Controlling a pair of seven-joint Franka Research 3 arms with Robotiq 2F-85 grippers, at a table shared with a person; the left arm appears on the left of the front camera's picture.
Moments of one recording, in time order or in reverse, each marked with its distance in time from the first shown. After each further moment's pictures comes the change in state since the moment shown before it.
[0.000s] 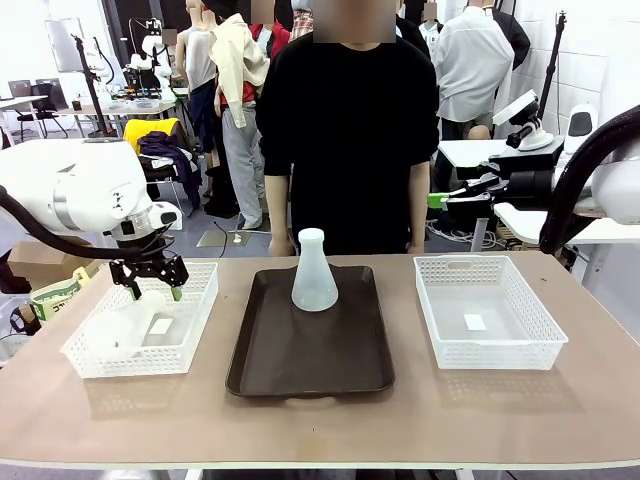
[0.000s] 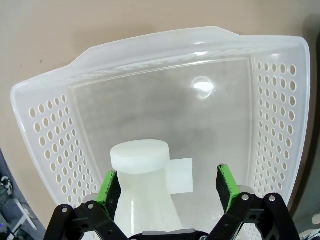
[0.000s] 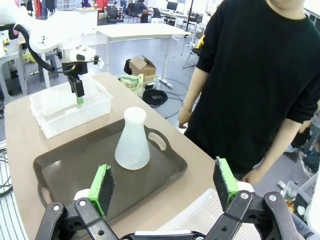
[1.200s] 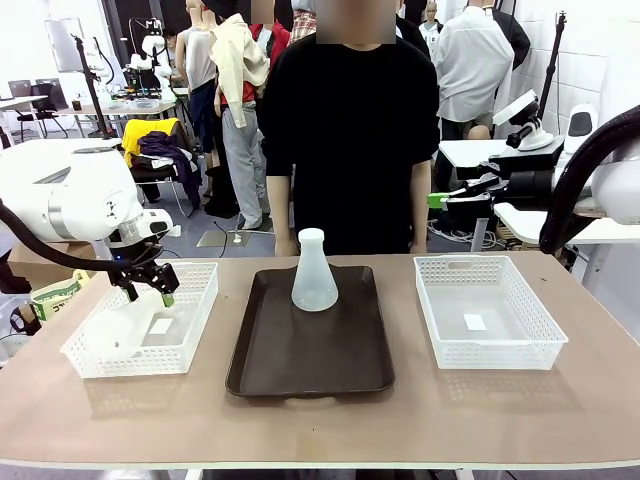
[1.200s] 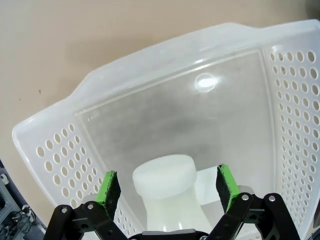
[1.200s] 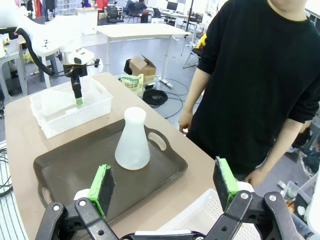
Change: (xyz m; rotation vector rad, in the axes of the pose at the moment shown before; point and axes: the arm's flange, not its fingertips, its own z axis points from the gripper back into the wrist) left arm 0.007 0.025 -0.018 -0.019 -0.026 -0.171; right arm 0.000 0.000 0.000 0.001 0.000 0.000
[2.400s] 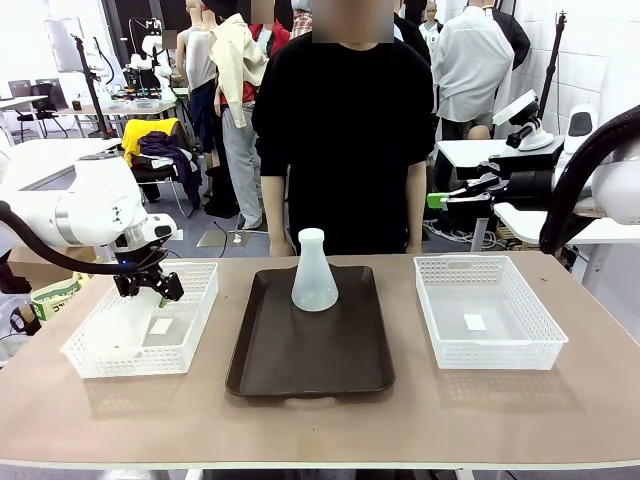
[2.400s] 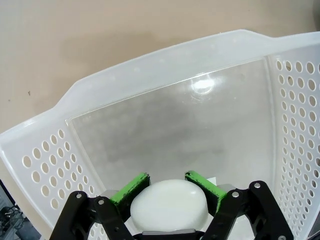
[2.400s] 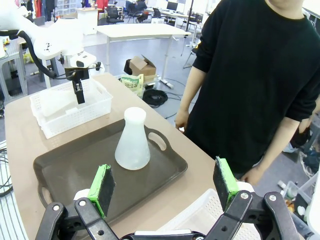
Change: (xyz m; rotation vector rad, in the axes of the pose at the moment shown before) left arm 0.003 -0.003 -0.013 -0.008 0.014 0.044; right arm 0.000 0.000 0.000 0.000 0.000 0.000
